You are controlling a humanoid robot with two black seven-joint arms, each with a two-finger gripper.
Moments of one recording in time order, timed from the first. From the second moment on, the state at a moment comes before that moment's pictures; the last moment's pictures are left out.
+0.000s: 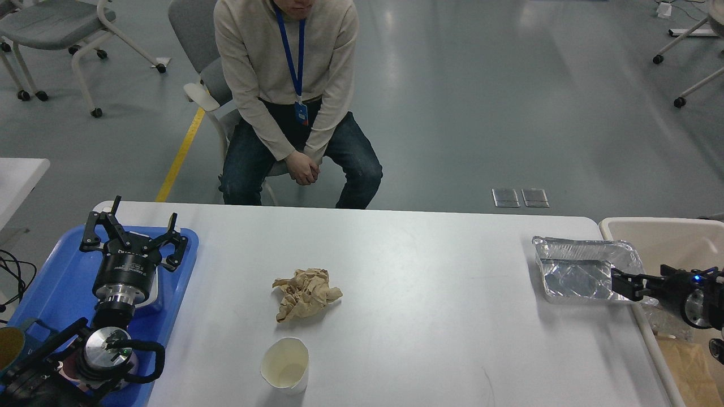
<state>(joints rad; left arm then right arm) -0.30 0.31 -0.90 -0.91 -0.23 -0.35 -0.52 0.57 -0.67 0.26 0.62 -1.52 -0.12 0.22</state>
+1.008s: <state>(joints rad) -0.30 0.31 -0.89 -0.91 -0.23 -0.35 -0.52 0.57 -0.53 0.12 0.41 -1.26 -0.09 0.23</state>
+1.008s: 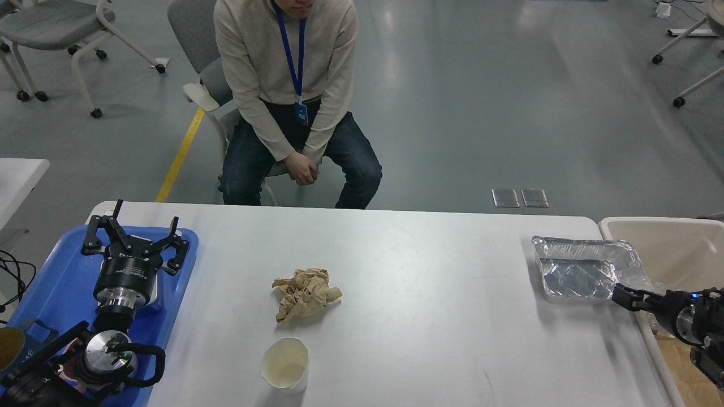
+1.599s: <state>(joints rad) -0.28 0.31 -0.90 -0.91 -0.23 -0.35 -0.52 0.57 -0.53 0.12 0.40 -1.25 -0.04 0.24</state>
